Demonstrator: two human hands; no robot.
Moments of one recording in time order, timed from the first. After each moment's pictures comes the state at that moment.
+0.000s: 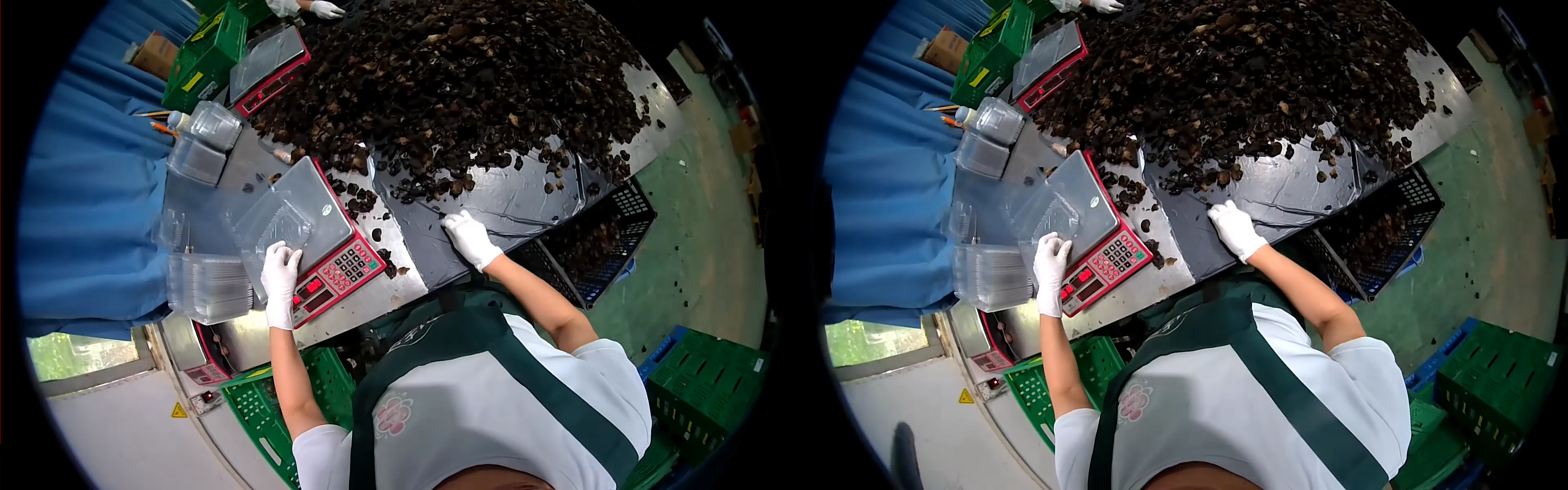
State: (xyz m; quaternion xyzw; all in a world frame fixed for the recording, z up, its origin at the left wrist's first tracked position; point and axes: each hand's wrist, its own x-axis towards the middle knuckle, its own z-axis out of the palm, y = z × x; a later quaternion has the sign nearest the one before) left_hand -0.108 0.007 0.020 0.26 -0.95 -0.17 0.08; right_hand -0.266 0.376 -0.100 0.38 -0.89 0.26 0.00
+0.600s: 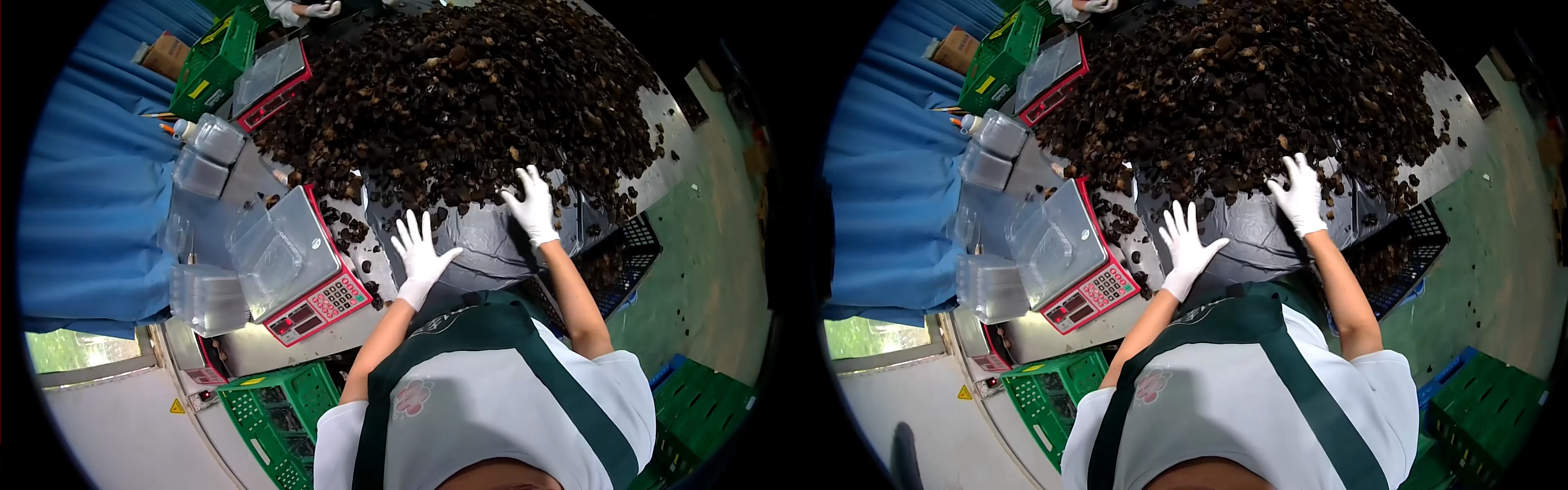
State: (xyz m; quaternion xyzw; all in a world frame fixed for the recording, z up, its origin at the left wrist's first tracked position) left_hand -0.273 0.269 -0.087 0.16 -0.98 -0.13 -0.02; right_hand -0.427 0.480 -0.075 0.16 -0.93 0.30 0.12
